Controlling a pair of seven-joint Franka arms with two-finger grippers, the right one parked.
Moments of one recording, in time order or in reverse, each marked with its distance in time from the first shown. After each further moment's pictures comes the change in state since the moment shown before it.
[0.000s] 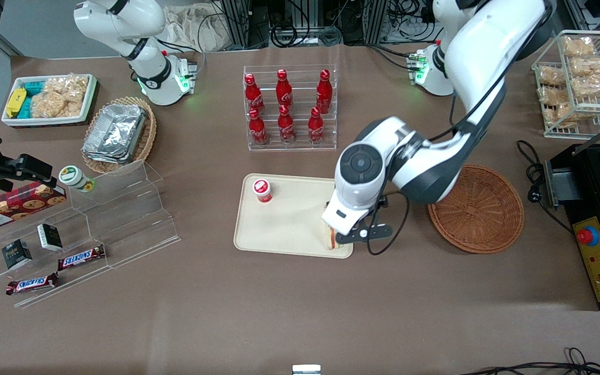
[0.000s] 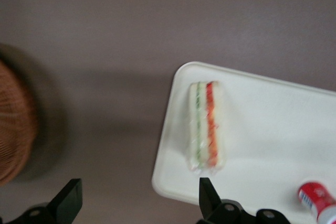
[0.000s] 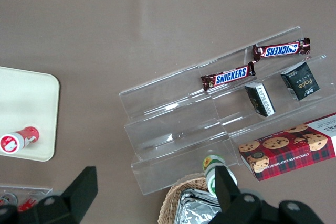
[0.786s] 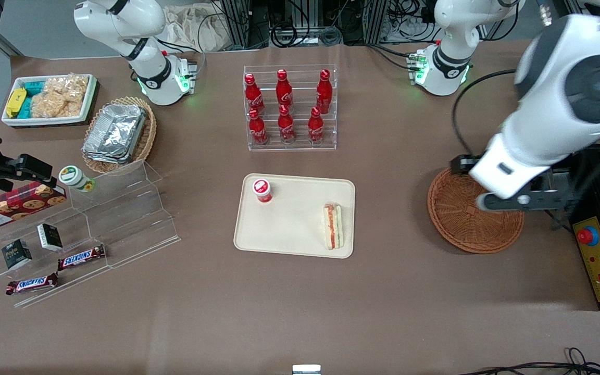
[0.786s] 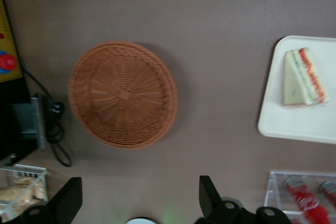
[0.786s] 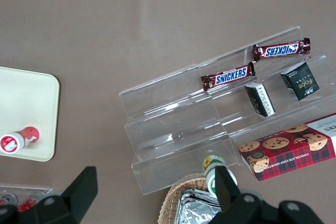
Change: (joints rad) arm 0.415 -0.351 0.008 -0.033 -0.205 -0.283 0.584
